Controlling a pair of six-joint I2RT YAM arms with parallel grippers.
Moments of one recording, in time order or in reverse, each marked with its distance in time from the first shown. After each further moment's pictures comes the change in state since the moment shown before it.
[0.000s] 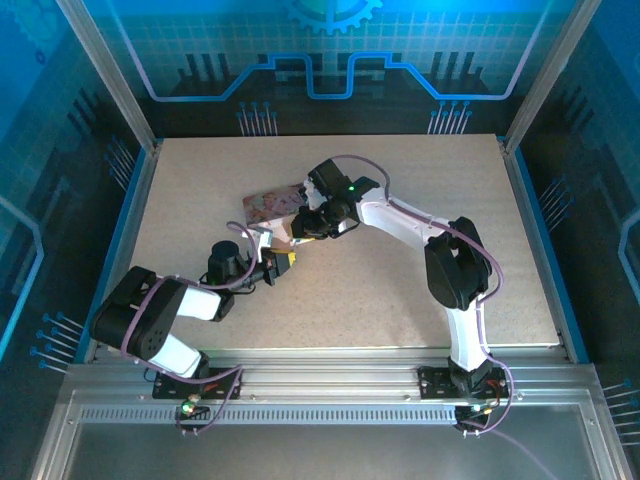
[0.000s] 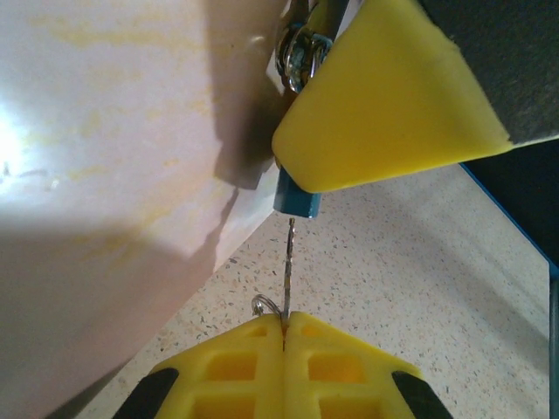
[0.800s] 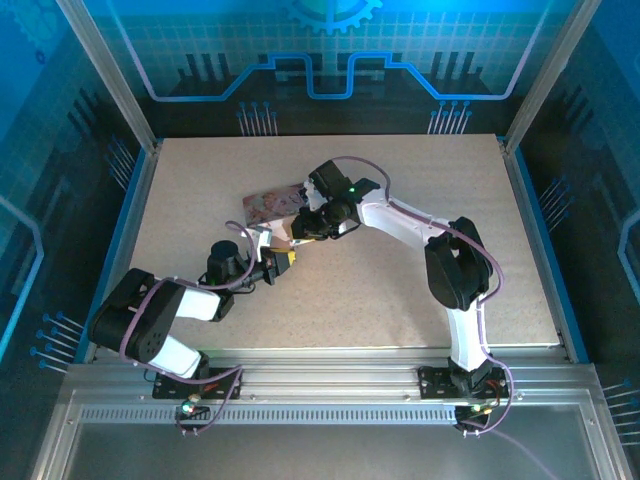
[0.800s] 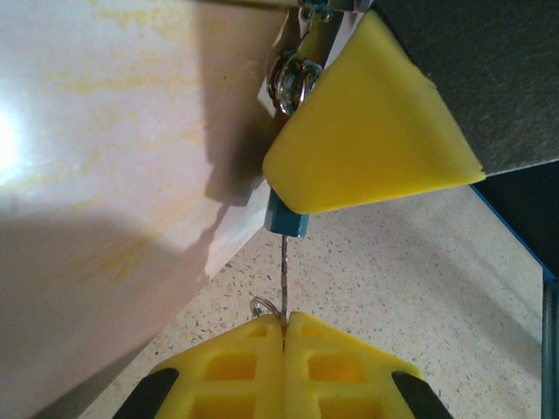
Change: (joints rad) left arm 0.000 -0.017 0.000 -0.004 0.001 -0.010; right arm 0.000 -0.007 -0.024 0.023 -0.012 0.001
